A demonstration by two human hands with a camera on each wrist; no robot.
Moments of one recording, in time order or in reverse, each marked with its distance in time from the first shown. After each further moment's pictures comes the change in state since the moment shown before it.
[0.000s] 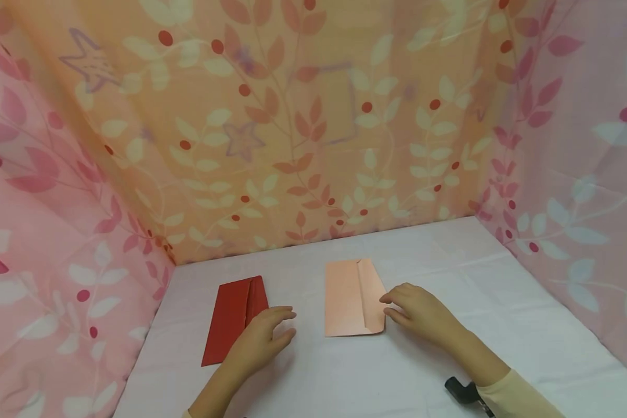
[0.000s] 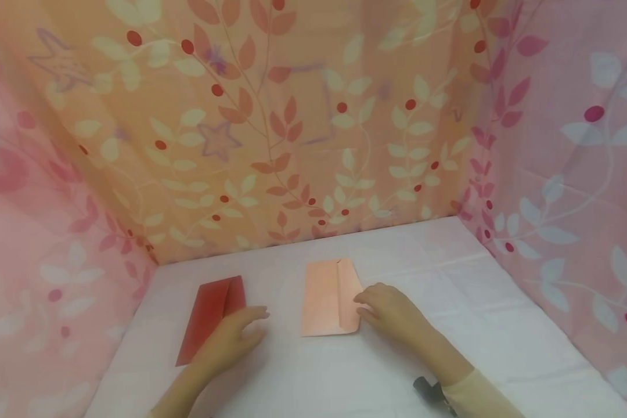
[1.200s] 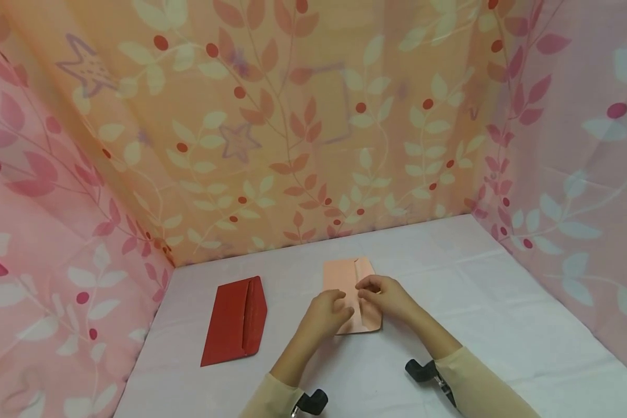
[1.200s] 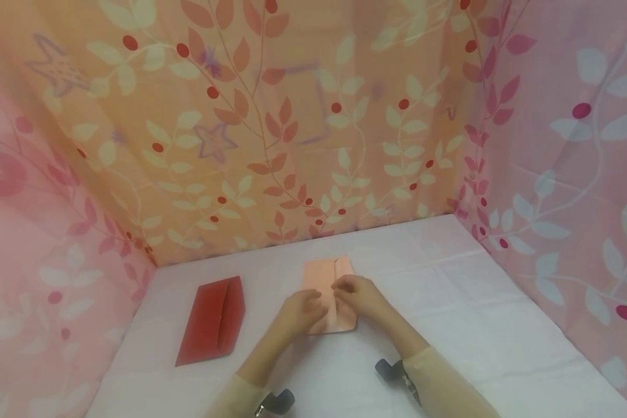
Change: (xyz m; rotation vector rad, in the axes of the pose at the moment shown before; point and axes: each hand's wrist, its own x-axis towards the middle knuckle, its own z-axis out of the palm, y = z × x) left_hand 0.080 0.092 0.074 -0.220 -0.024 -0.117; right_hand 0.045 0.004 0.045 0.714 -0.111 0.469
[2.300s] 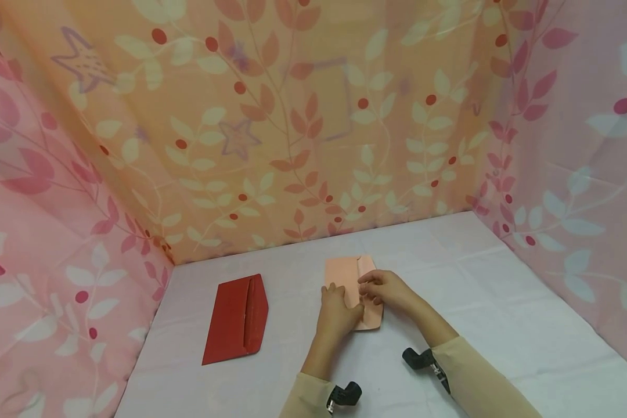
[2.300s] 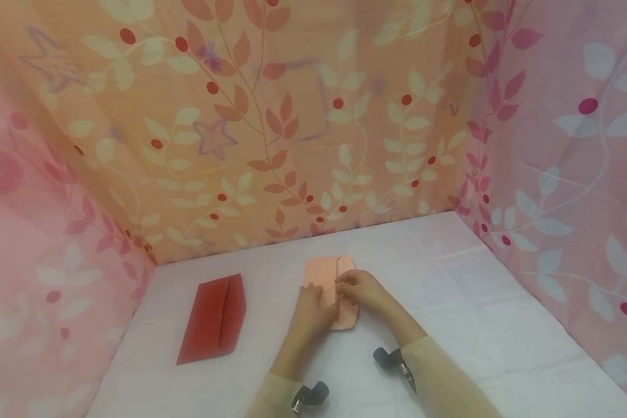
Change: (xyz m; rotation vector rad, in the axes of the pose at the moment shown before) left_hand 0.021 -0.006 0.046 -0.002 0.192 -0.109; right_hand 0.017 0.009 -0.003 0.214 -0.071 0.160
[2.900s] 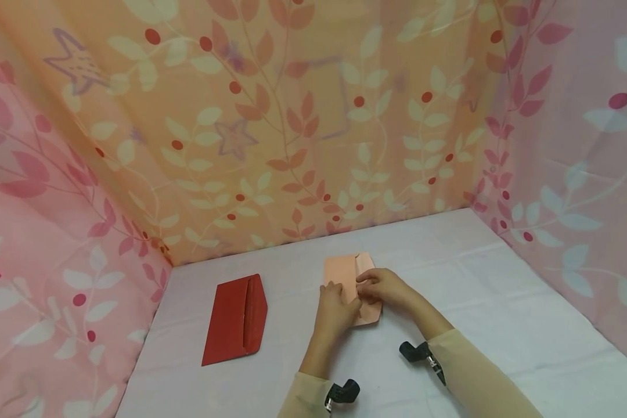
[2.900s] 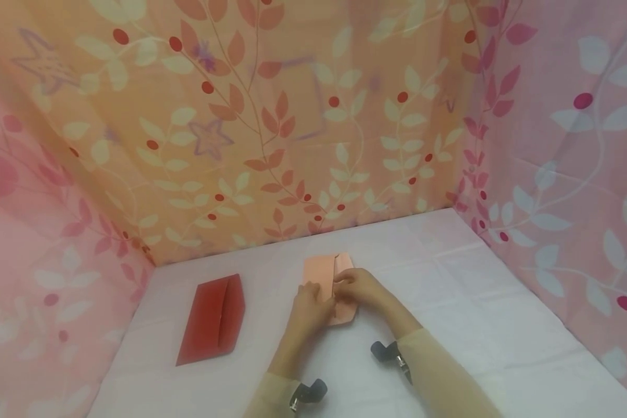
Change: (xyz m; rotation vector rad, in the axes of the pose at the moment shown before) left_hand 0.006 -0.008 0.002 -0.064 -0.011 -0.006; right_hand 0.011 0.010 -0.001 -0.055 -0.036 0.002
